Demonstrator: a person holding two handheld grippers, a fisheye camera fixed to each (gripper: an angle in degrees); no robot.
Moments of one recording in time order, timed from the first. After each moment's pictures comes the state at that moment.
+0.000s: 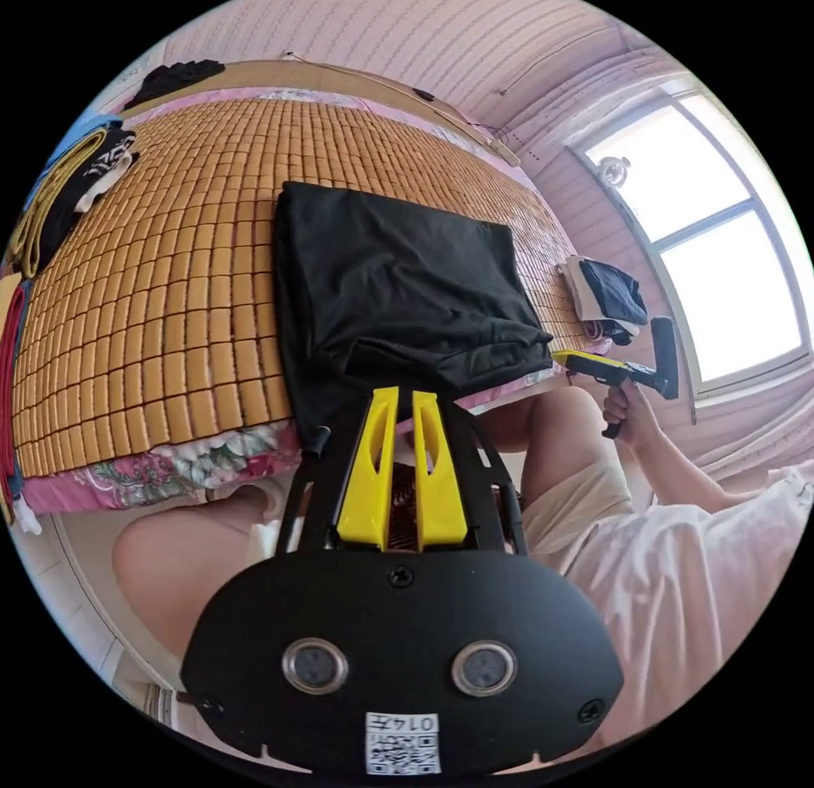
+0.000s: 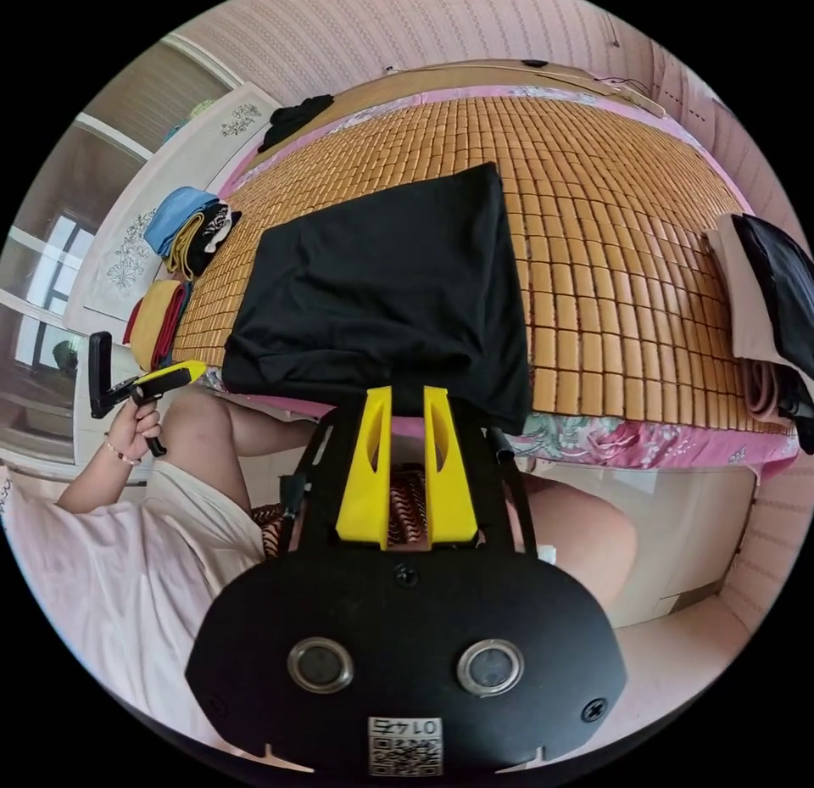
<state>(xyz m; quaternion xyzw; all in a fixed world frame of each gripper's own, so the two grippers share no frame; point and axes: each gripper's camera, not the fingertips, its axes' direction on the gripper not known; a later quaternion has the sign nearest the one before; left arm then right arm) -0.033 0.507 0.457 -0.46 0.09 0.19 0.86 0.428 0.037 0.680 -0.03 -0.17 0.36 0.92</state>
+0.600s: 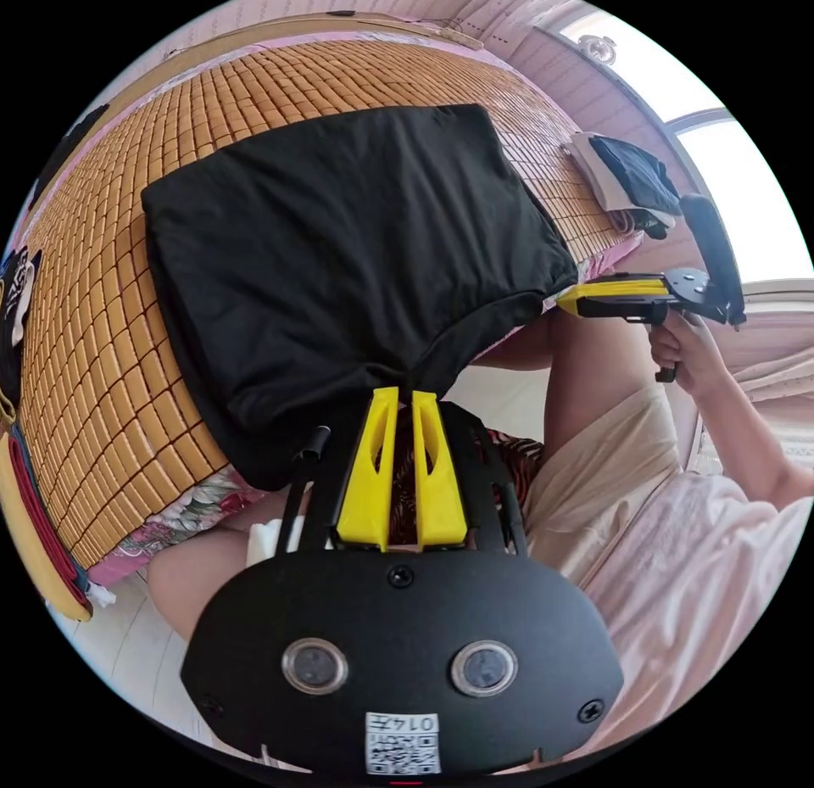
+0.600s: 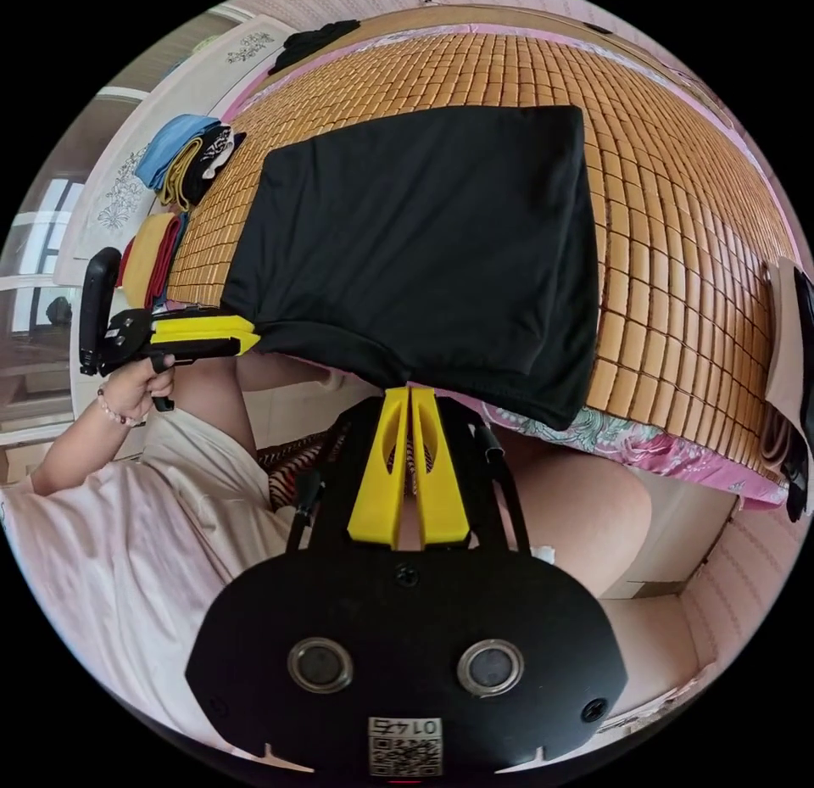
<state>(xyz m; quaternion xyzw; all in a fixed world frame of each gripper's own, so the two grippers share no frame) 0.089 0.565 0.491 -0.57 0.05 0.32 0.76 0.369 -0.037 0.694 -0.15 -0.20 0.29 0.92</state>
